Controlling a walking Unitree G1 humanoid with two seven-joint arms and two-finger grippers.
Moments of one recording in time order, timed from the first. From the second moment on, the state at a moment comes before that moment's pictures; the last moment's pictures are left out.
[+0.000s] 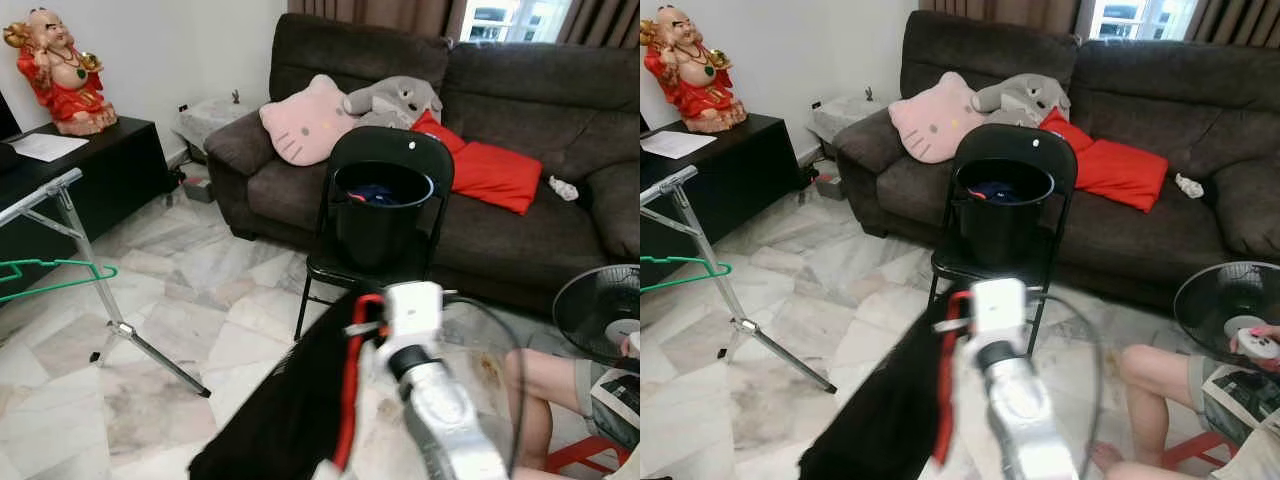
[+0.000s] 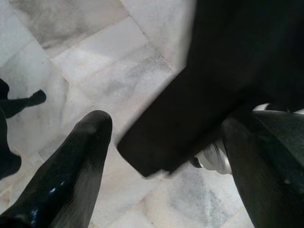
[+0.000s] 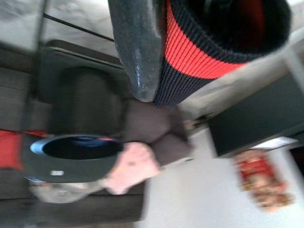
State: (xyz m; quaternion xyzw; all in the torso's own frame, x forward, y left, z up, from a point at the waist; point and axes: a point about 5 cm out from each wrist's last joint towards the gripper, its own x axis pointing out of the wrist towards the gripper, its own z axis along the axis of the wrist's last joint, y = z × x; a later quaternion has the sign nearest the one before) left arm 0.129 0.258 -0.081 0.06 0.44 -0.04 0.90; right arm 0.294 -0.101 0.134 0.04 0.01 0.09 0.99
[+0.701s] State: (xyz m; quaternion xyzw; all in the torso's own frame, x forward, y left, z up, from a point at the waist) left arm 0.128 0.259 -0.083 0.06 0.45 -0.03 0.89; right arm 0.297 -0.111 0.132 0.03 0.01 0.09 1.00
